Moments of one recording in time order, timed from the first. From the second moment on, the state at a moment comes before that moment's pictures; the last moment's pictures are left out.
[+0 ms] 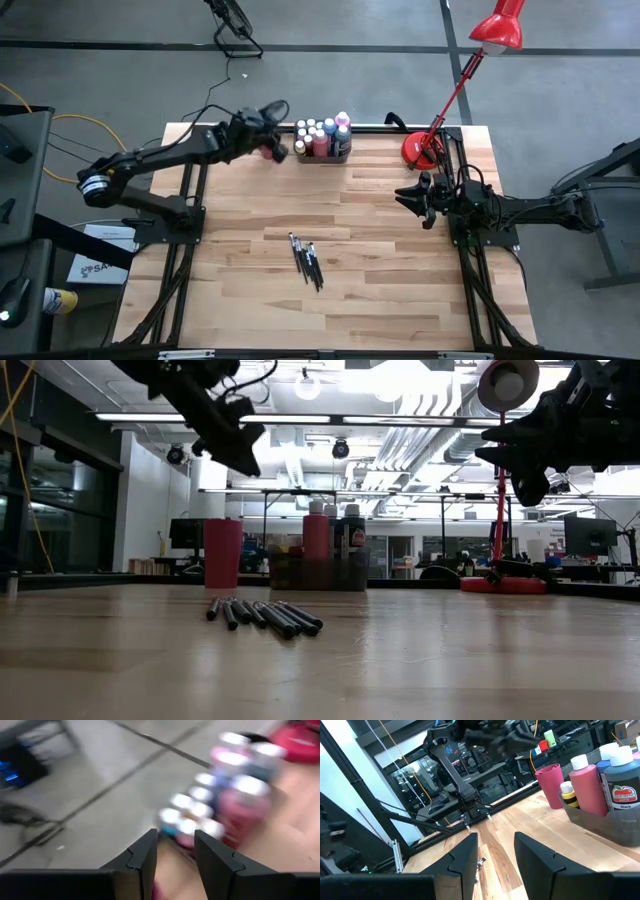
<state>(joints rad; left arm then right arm) 0.52 1.25 0.97 -0.21 -0.38 -0.01 -0.12 0.33 0.01 0.39 0.02 0.47</state>
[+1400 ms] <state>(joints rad) -0.17 1.61 0.98 -0.59 -0.24 -1.44 -0.12 0.33 0.01 0.36 0.02 0.47</state>
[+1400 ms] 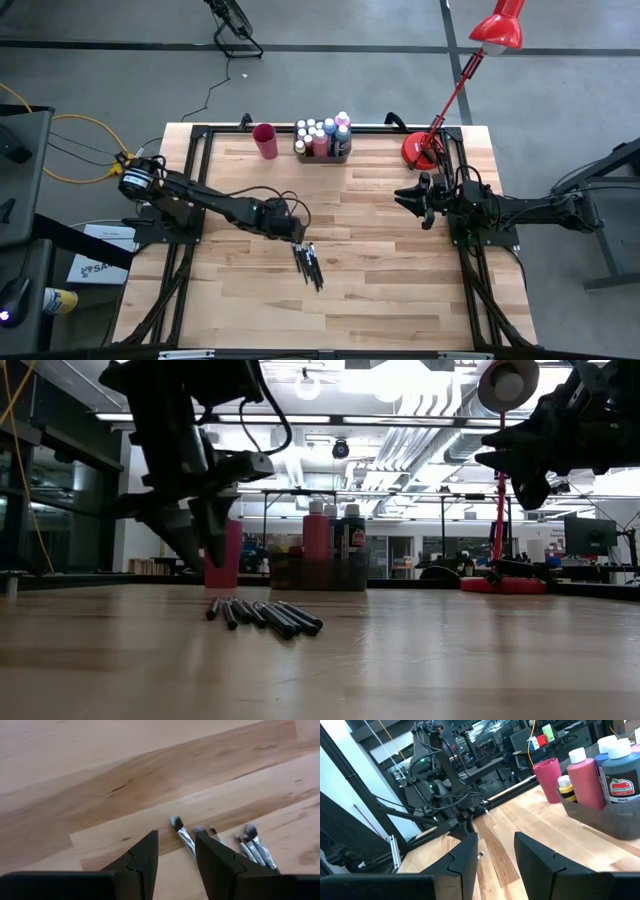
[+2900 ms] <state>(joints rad) -0.15 1.74 0.98 -0.49 -0.21 -1.46 -0.12 0.33 0.01 0.35 0.02 0.47</state>
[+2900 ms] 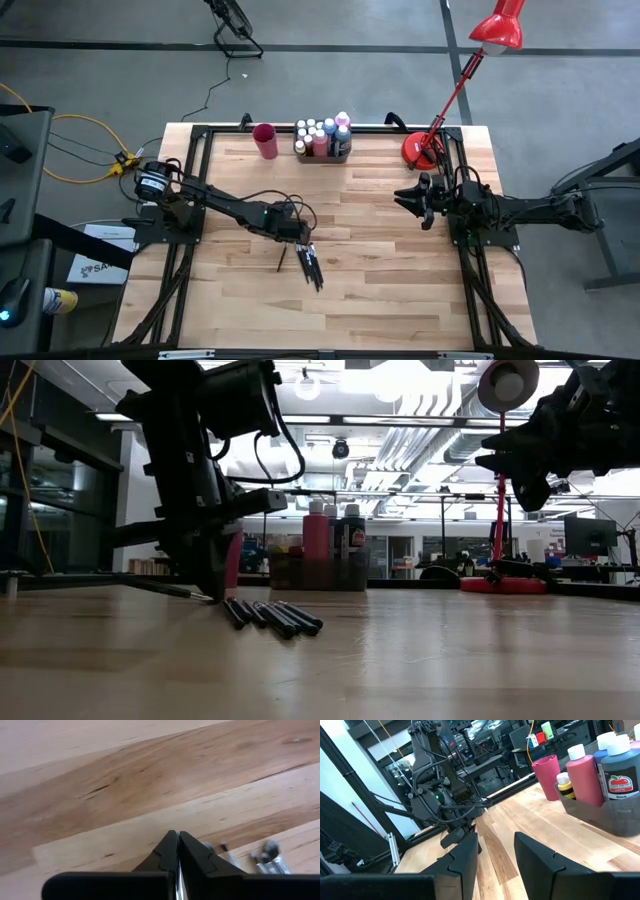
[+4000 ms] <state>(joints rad) -0.13 1.42 1.13 -0.72 -1.43 -0.85 -0.12 0.33 0.01 0.35 0.02 0.47</state>
